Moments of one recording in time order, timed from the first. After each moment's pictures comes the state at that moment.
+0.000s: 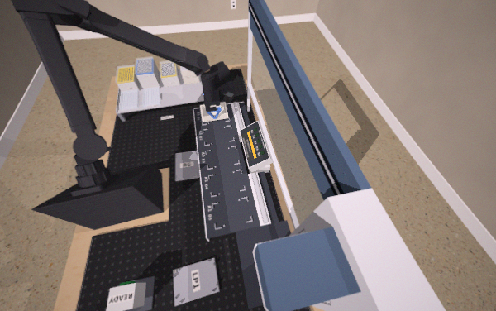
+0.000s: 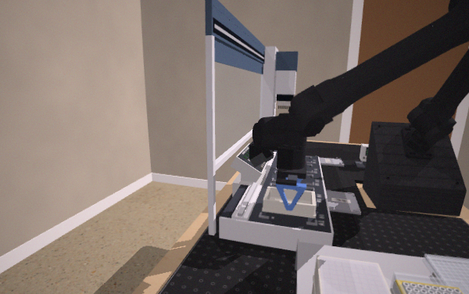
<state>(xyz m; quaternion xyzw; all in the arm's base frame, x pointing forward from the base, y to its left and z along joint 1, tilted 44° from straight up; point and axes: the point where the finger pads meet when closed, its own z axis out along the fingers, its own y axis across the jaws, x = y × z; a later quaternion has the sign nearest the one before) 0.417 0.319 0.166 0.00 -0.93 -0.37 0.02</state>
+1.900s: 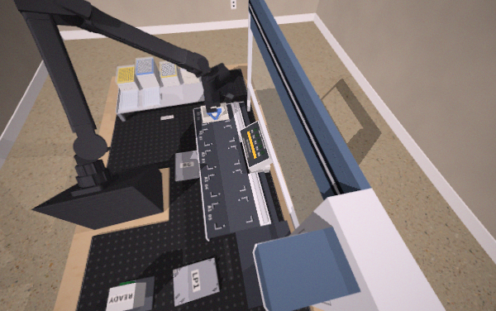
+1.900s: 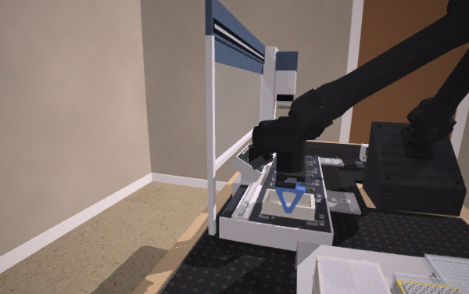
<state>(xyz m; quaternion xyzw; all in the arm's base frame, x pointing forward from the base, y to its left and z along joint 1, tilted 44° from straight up) 0.418 0.325 0.160 -0.01 -0.93 -0.38 0.01</state>
